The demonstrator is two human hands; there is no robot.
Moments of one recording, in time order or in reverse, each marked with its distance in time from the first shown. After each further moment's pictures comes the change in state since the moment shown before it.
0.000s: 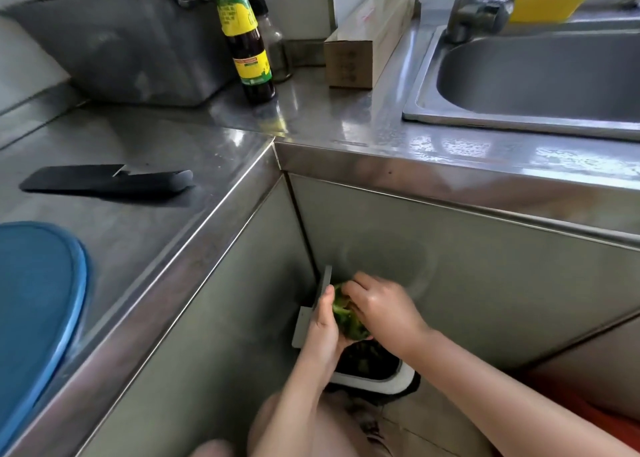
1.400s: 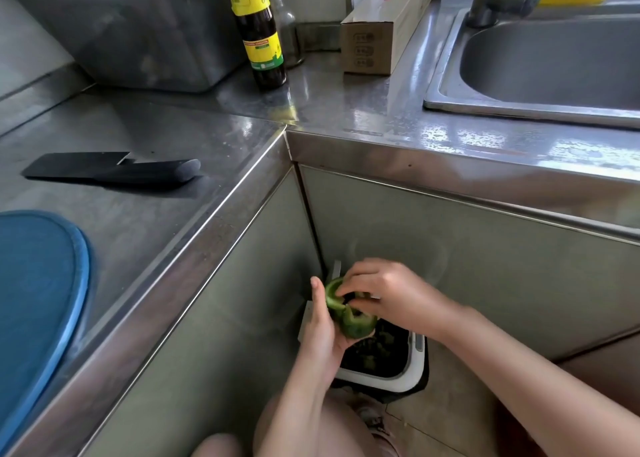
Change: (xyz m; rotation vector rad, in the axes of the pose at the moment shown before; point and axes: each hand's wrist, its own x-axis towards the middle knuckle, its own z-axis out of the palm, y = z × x) left_hand -0.005 0.011 -0.006 -0.127 0.044 0.002; right_hand 0.025 0.016 -0.020 0.415 -0.225 -0.184
